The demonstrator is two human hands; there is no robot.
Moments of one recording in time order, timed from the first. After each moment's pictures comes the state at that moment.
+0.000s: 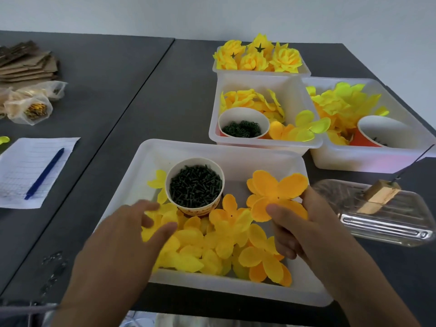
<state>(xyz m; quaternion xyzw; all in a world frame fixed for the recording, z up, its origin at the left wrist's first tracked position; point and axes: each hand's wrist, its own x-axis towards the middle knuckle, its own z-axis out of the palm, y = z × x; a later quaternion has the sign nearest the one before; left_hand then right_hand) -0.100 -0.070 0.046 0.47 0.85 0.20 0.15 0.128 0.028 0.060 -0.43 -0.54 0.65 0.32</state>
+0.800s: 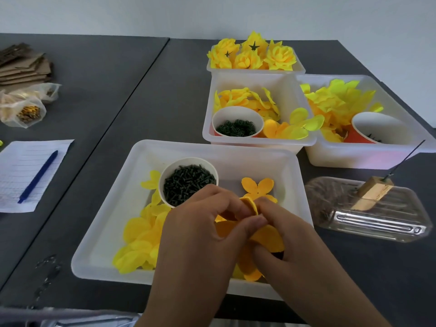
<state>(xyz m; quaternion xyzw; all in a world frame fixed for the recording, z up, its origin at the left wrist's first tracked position) -0.014 -0.038 0.073 0.58 0.66 0.44 0.17 0.126 0.003 0.064 -0.39 -0.77 0.44 0.25</state>
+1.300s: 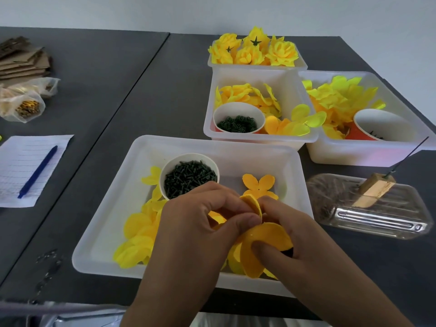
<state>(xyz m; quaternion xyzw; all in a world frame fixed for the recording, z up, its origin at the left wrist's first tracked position) -0.022 -0.038 0.078 0.56 0.63 0.47 0.27 0.133 0.006 0.069 -0.36 -0.78 0.46 0.21</state>
